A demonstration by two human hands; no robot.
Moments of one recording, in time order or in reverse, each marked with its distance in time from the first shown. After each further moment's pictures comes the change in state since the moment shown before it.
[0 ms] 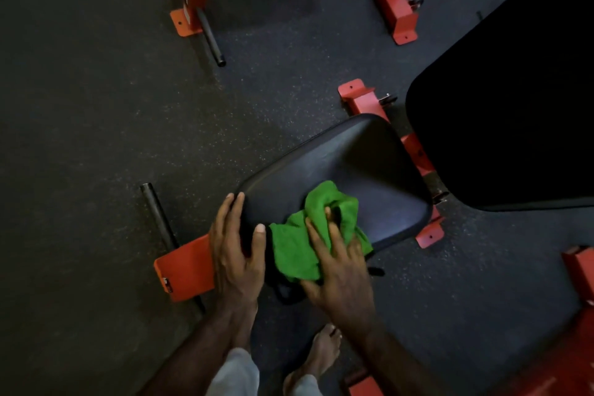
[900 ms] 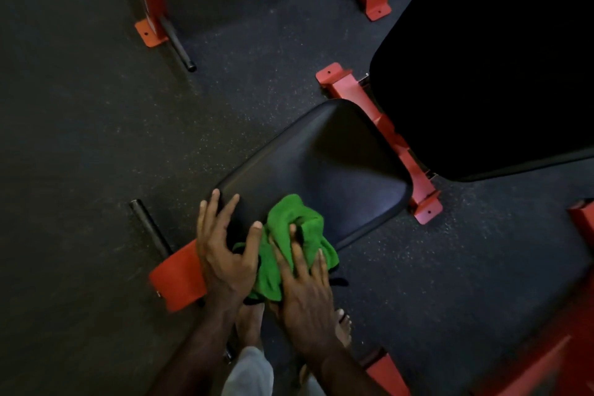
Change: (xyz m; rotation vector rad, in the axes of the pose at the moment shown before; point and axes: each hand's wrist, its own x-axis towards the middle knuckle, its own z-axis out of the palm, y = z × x) left_hand 0.007 0.023 0.012 0.033 -0.065 0.001; right_hand -0.027 -0.043 0.037 0.055 0.041 0.165
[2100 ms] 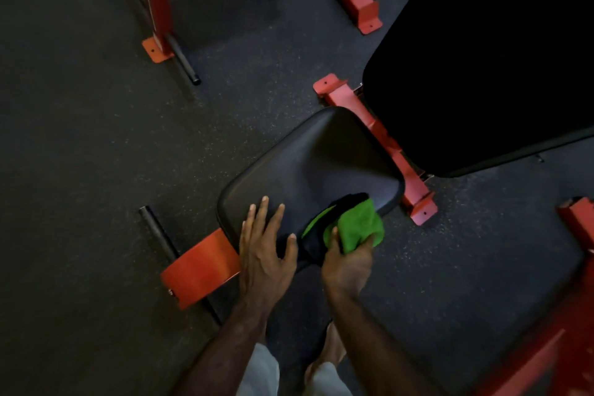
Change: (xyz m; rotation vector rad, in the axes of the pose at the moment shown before) left_hand -0.027 0.013 0.017 0.236 -0.288 0.112; right_hand 0.040 0.013 -0.054 0.691 0.350 1.124
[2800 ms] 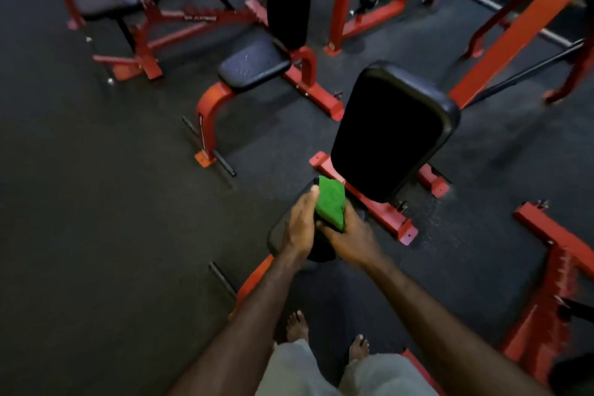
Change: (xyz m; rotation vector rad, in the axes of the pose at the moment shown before) left_hand -0.054 0.265 -0.251 -0.689 -0.213 -0.186; right_hand -0.196 -0.200 -0.249 -0.214 -0.470 -0.576
